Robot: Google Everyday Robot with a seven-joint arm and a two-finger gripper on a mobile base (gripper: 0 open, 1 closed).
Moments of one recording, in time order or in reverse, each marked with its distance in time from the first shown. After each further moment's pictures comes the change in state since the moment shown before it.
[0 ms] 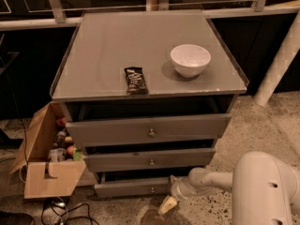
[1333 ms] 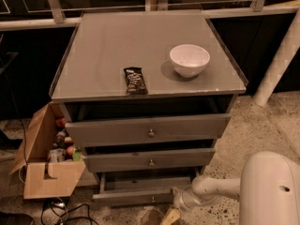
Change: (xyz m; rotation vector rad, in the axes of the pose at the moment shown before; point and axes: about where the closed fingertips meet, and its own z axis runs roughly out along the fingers) arm 0.022 0.055 -0.019 -0.077 0.035 0.031
